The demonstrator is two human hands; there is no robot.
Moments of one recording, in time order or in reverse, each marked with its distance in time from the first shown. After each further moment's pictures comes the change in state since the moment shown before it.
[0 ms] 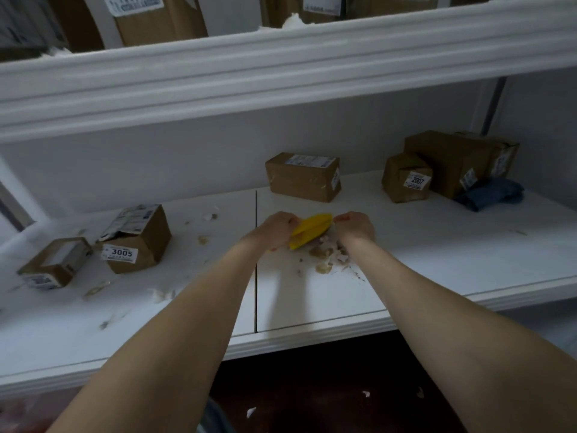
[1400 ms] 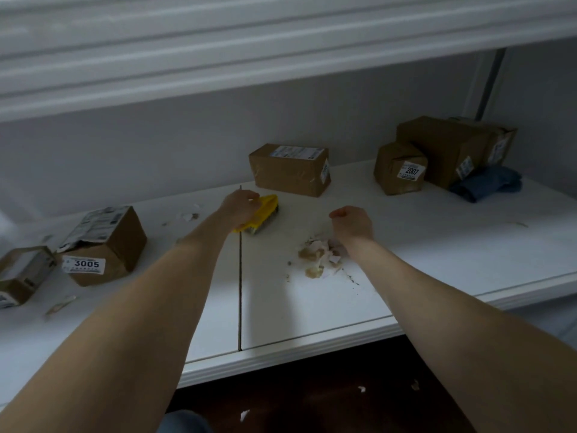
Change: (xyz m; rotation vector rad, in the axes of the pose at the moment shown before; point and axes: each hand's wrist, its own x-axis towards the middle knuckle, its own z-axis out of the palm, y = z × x) left_hand 0.047 -0.024 -0.038 0.017 0.170 -0.187; right_hand 0.027 0.019 0.003 0.080 0.032 -0.002
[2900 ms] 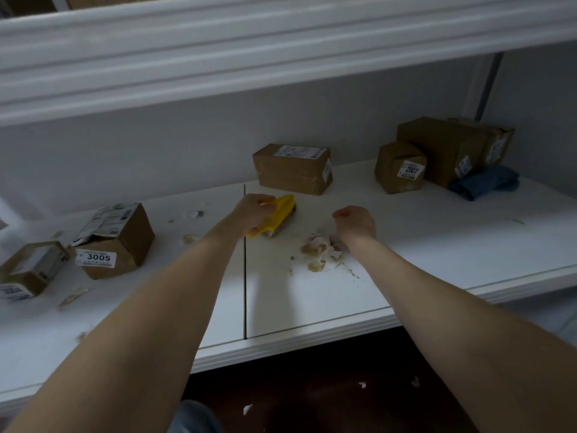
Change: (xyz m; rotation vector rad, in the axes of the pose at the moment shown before) left_hand -0.025 0.008 0.010 -0.286 -0.114 -0.036; right_hand -0.013 -0.001 -0.007 -0.052 0.005 0.003
